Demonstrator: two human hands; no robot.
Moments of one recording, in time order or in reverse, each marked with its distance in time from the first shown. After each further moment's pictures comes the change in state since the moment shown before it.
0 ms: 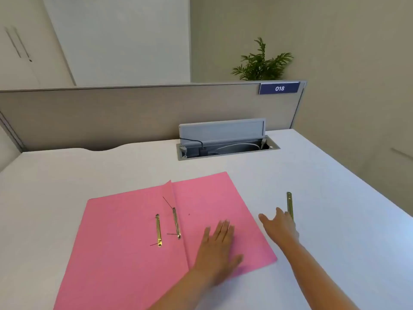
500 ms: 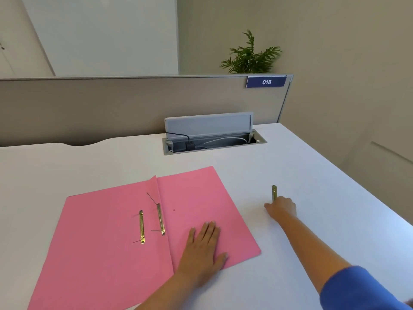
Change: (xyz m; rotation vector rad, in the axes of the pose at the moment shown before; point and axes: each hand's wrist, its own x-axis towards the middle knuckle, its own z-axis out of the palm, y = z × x) left_hand 0.005 -0.009 0.032 0.050 0.002 0.039; right_hand 0.061 0.023 -0.031 -0.220 0.084 0.036
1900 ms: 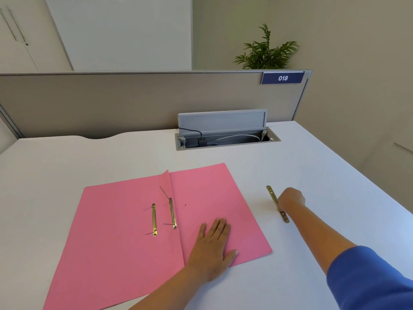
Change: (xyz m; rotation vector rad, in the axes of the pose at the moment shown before) left_hand -0.002 -0.002 0.002 -0.018 0.015 0.020; right_hand 0.028 -0.014 0.004 -0.113 -0.130 0.066
